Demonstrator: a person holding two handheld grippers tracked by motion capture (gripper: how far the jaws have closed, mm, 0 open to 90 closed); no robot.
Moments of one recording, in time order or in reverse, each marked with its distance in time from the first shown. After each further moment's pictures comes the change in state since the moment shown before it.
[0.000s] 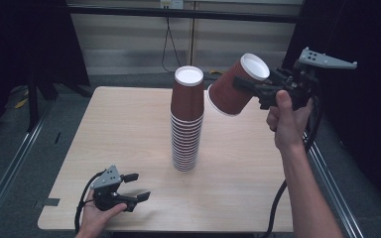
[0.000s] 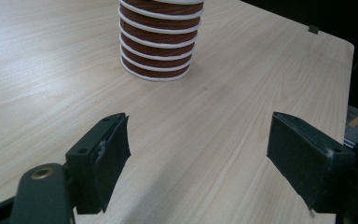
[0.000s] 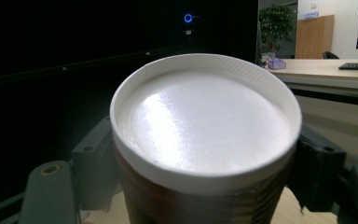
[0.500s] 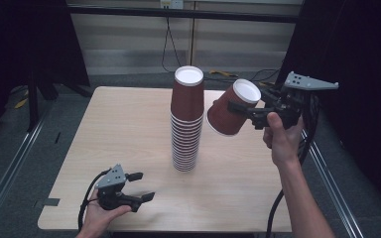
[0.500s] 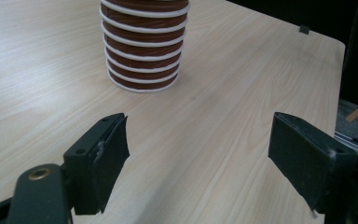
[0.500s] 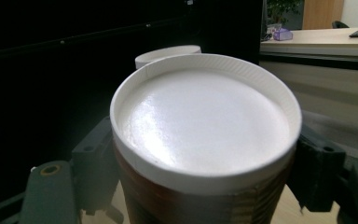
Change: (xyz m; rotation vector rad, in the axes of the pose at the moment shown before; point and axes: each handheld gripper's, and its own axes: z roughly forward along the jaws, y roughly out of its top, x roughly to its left) left arm -0.009 0.013 0.006 -0.004 -0.013 0.030; right arm 0.000 -0.043 0.000 0.092 0.011 0.022
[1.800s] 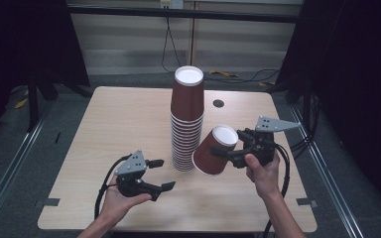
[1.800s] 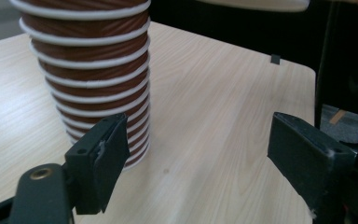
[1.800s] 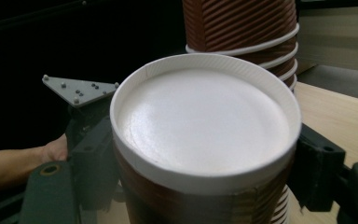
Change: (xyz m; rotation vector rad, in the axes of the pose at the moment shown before) left arm -0.020 0.061 0.030 -0.057 -0.092 0.087; right arm 0.019 -0.093 0.020 0.111 0.109 0.056
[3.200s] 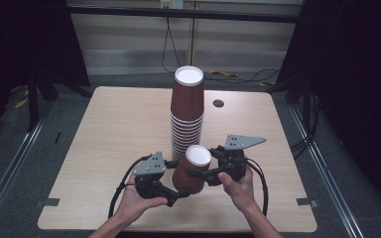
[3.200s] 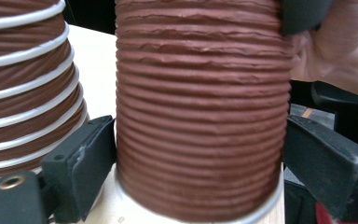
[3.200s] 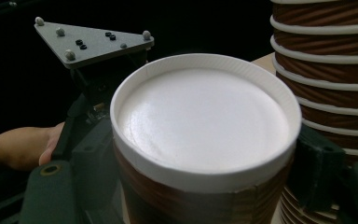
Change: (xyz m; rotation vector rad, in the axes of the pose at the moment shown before) left arm -0.018 0.013 0.035 -0.018 -0.120 0.025; right arm 0.021 -0.040 0.052 0.074 0.110 0.016
